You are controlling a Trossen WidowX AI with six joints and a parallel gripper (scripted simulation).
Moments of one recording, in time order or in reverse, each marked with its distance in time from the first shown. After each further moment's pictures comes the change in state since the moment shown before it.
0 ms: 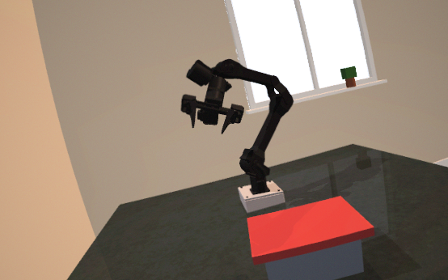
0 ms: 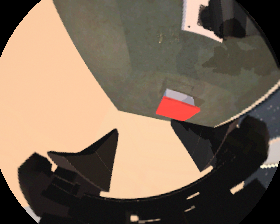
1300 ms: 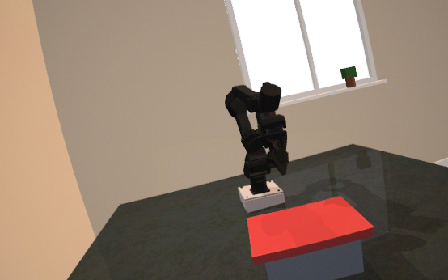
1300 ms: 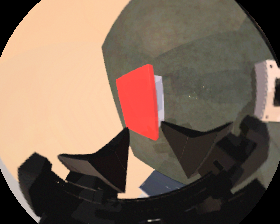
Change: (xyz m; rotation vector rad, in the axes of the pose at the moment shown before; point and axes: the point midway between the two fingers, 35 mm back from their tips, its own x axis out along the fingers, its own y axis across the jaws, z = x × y) arm 0.122 -0.194 -0.067 -1.177 0.273 -0.134
